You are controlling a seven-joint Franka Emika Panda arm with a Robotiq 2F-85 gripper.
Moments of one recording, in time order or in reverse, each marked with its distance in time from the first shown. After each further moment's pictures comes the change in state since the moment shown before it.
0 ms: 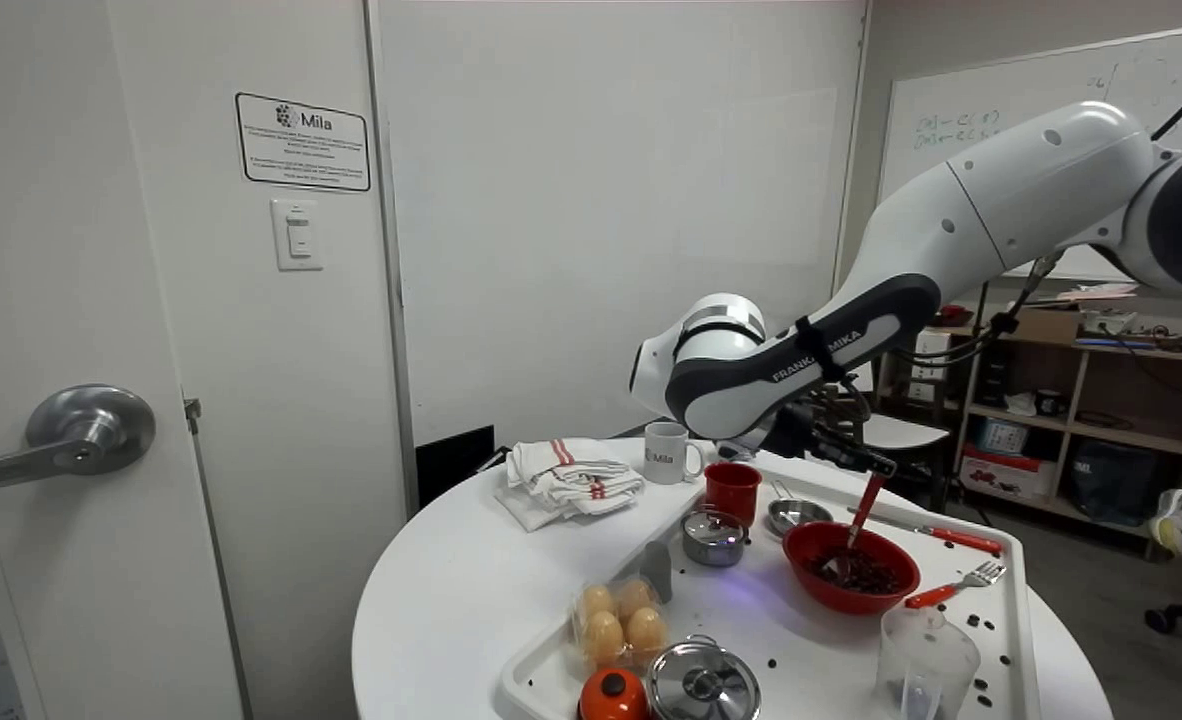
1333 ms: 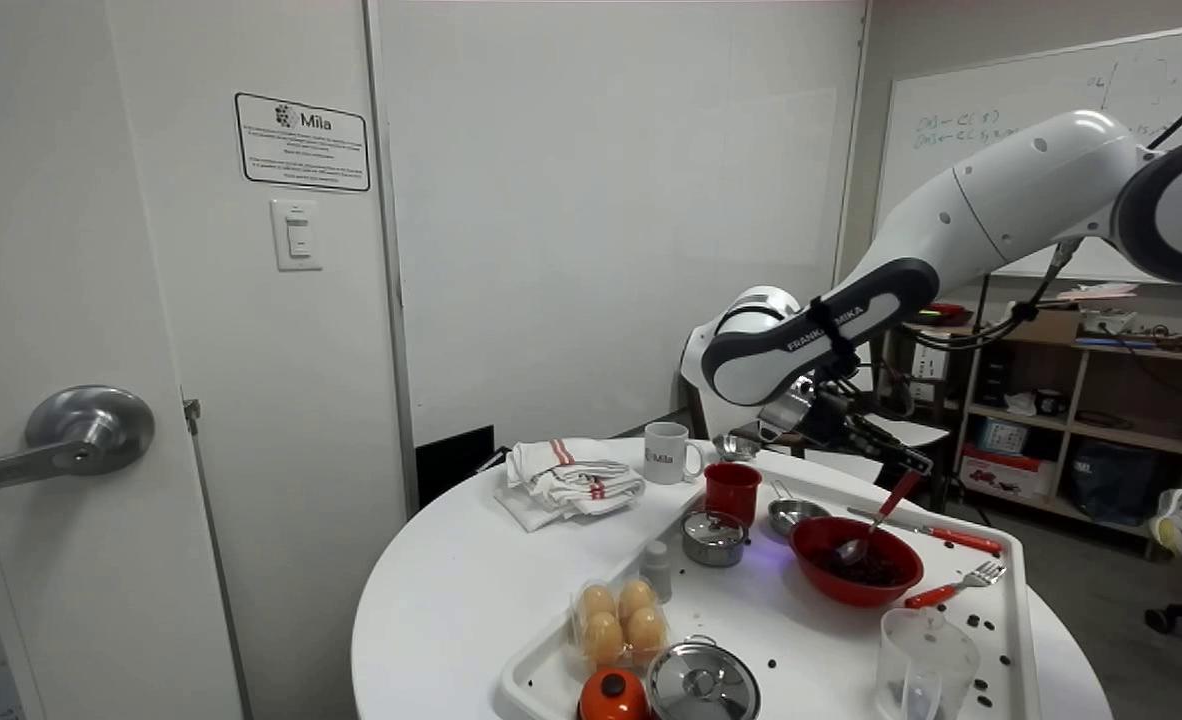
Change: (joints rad) arm -0.155 -0.022 -0.018 -0.038 0.114 0.001 0.116
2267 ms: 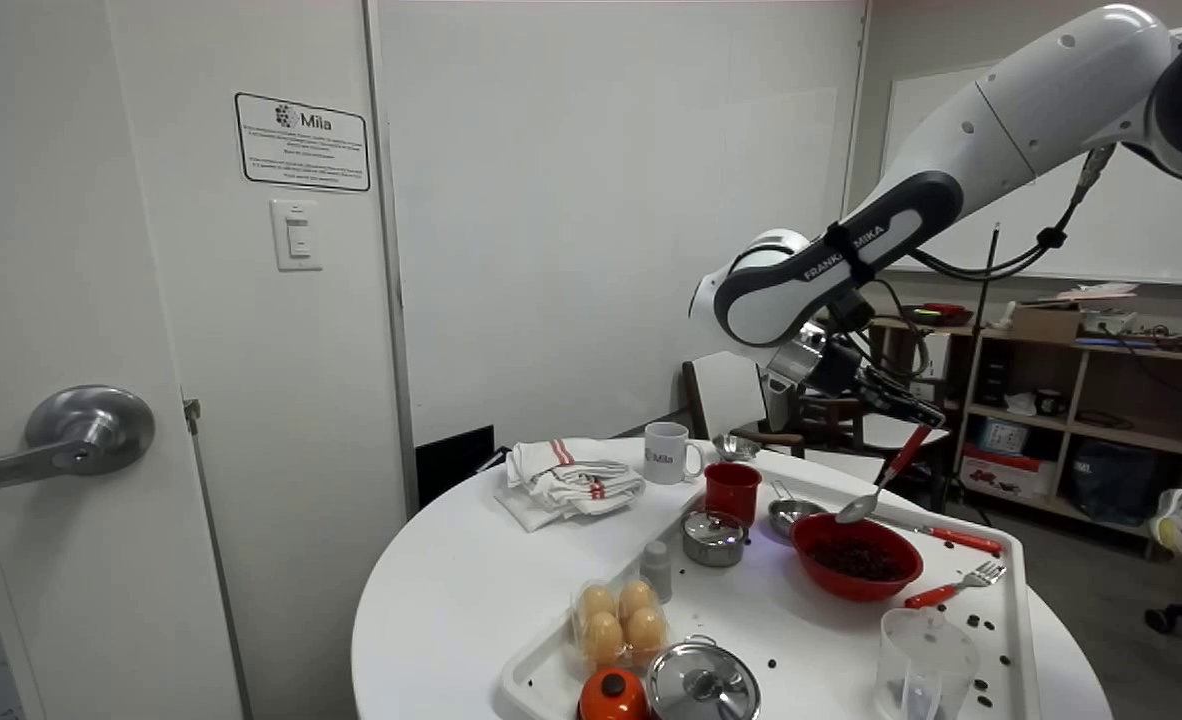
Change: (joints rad) arm -0.015 -0.252 0.012 -0.280 0.003 0.049 0.133
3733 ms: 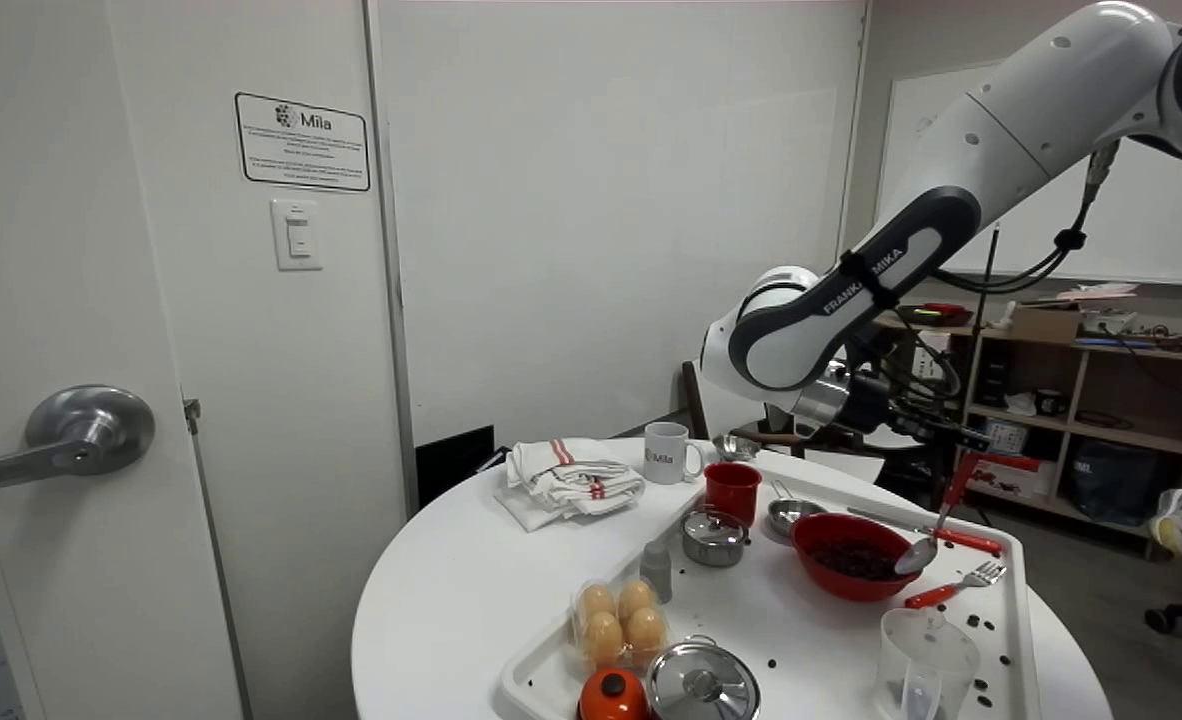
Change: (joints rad) arm 0.046 -0.035 -0.007 -0.194 0.015 -0.011 -0.048
